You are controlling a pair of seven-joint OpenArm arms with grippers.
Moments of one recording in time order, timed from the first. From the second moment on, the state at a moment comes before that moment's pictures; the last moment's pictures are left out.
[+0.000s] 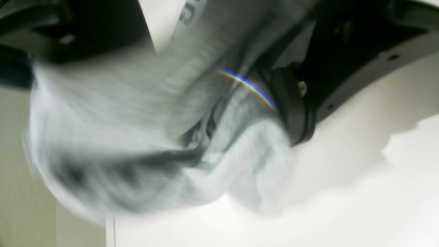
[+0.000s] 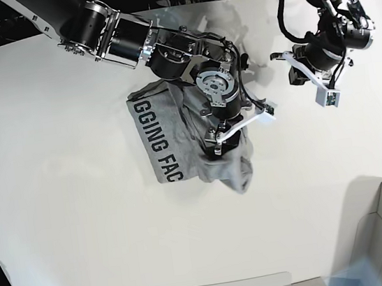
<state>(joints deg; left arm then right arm) 11.5 -6.5 -24.2 115.2 -28.6 -21.7 78.0 21.6 -3.7 -66.6 70.9 -28.4 -5.6 -55.8</state>
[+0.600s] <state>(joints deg) 11.6 -6.3 -24.1 115.2 -28.4 -21.6 77.9 17.7 -2.4 -52.1 90.5 -28.8 -2.2 -46.9</state>
